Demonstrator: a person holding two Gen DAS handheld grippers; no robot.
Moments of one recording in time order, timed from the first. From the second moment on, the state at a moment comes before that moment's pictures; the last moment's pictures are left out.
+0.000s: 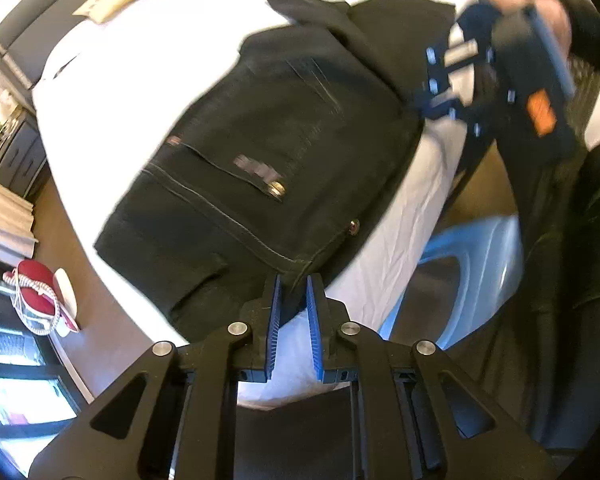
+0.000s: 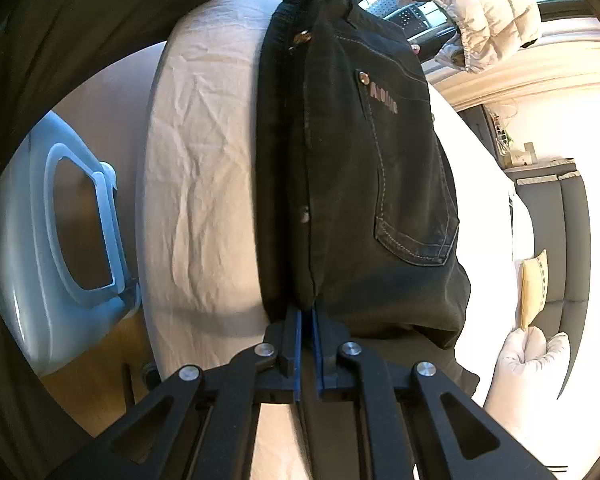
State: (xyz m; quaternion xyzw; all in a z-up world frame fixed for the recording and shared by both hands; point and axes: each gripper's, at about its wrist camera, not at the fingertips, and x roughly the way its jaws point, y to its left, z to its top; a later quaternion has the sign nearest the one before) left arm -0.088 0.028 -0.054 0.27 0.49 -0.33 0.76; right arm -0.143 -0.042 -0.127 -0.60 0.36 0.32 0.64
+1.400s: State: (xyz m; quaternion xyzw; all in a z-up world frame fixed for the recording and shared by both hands) left arm -0.005 -0.075 -0.101 0.04 0.52 -0.27 0.81; right arm -0.139 -0.087 -0.080 -0.42 0.38 0.27 0.78
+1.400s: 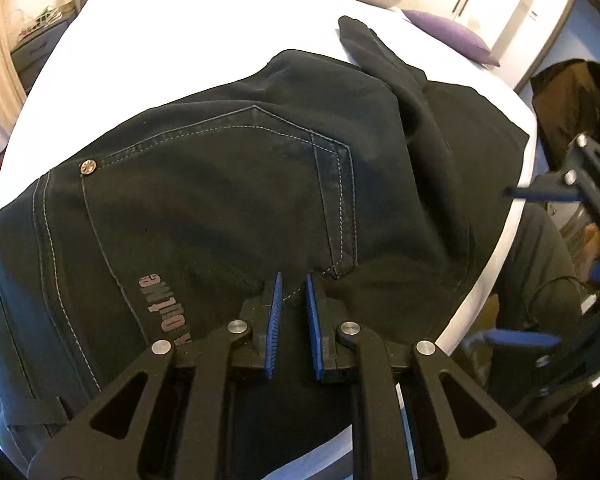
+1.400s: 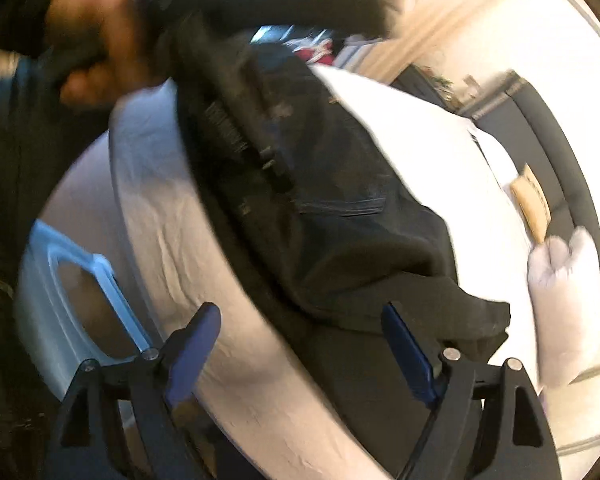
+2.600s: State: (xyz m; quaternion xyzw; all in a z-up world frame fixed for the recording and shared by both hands) left arm 0.004 -0.060 -0.114 -0.01 0.55 -0.26 0.80; right arm 0.203 -0.420 -0.140 0.44 0.45 -0.03 0.78
